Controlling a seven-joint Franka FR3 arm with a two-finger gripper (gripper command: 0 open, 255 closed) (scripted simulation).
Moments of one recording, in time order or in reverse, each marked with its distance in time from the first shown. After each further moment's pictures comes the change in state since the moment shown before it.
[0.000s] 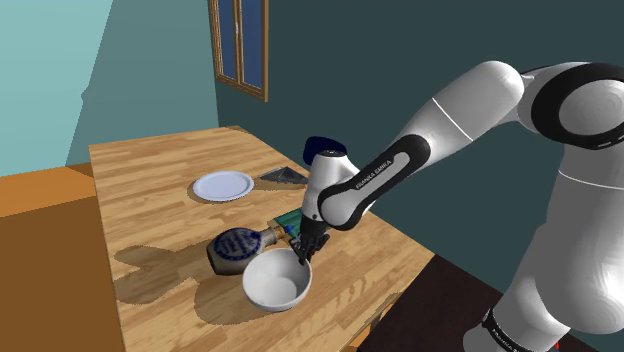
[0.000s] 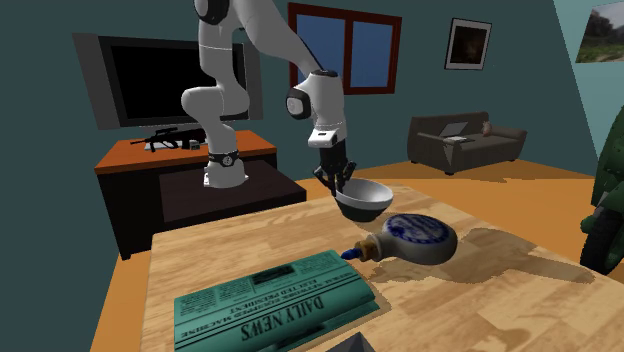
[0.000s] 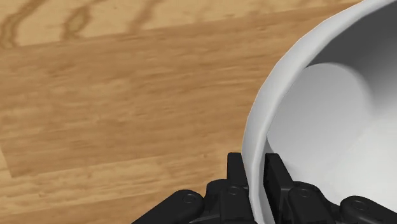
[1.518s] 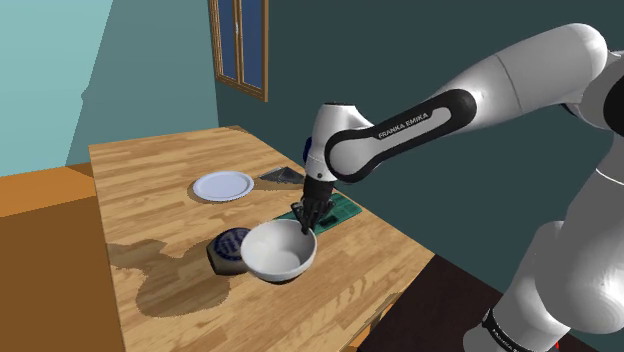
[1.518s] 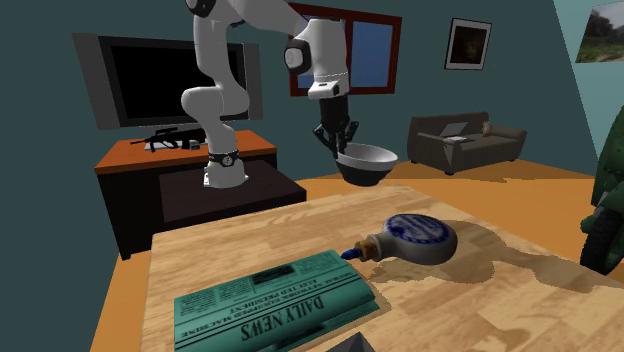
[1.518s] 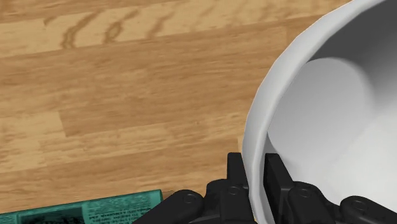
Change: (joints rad) arm -0.012 -0.223 0.001 0.078 0.015 -0.298 0.018
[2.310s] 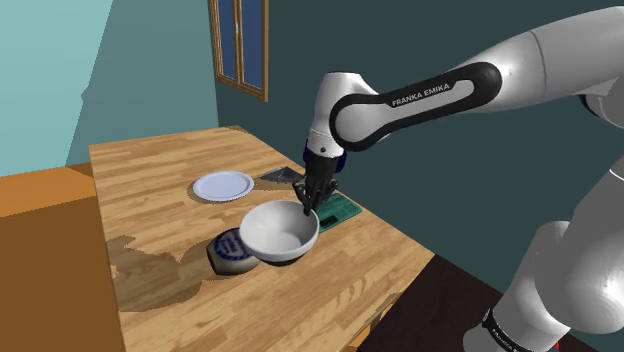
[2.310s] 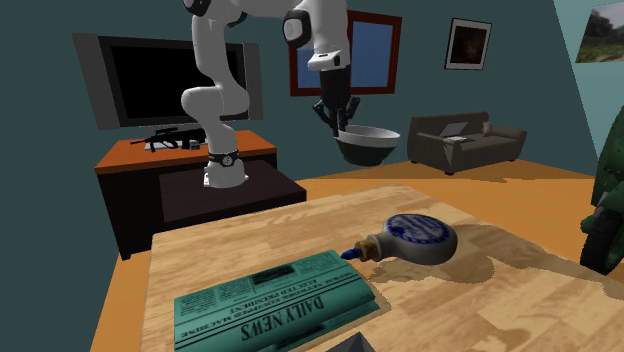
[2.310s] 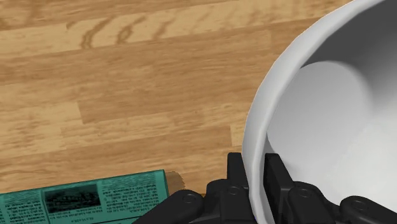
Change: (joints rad) arm -0.005 -0.076 -0.006 0.088 -0.001 -0.163 0.012
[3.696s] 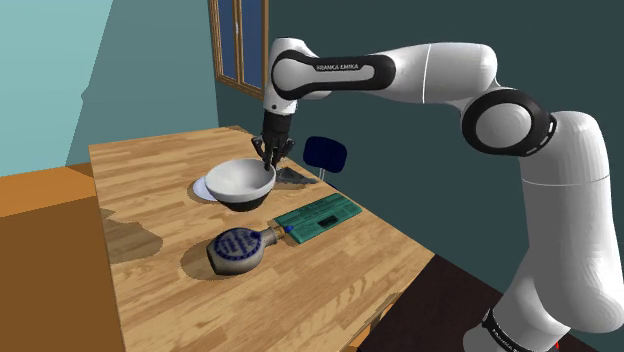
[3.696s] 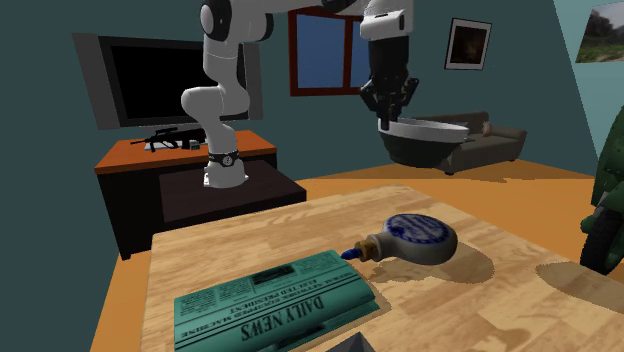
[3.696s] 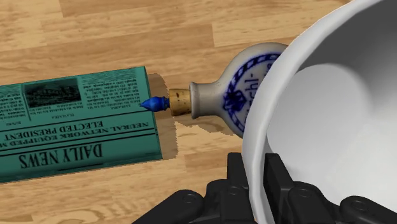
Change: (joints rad) arm -0.017 0.562 -0.044 0.888 -0.115 -0.340 -0.005
